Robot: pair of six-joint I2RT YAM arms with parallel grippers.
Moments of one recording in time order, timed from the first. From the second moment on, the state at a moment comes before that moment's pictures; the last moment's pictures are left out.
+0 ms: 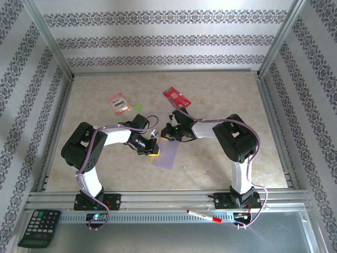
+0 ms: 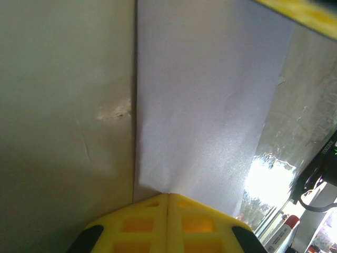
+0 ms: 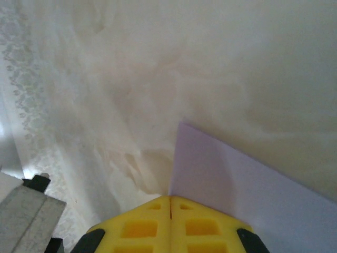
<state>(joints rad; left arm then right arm) -0.48 1.80 0.88 -0.39 0.68 -0.45 0.60 1.98 1.04 0.03 -0.53 0.90</state>
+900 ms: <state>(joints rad) -0.46 1.69 0.91 -0.45 0.63 -0.57 0.60 1.98 0.98 0.14 -0.56 0.88</state>
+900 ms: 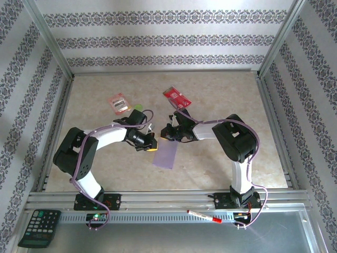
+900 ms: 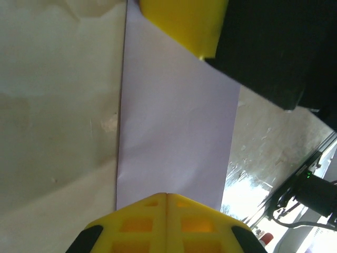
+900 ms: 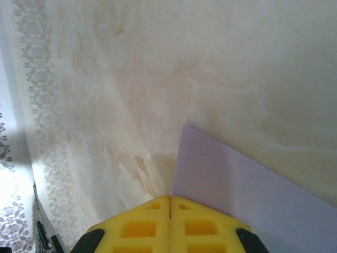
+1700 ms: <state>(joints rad) -0.41 1.86 0.97 -0.28 0.72 -0.66 0.59 1.98 0.96 0.18 -0.56 0.88</state>
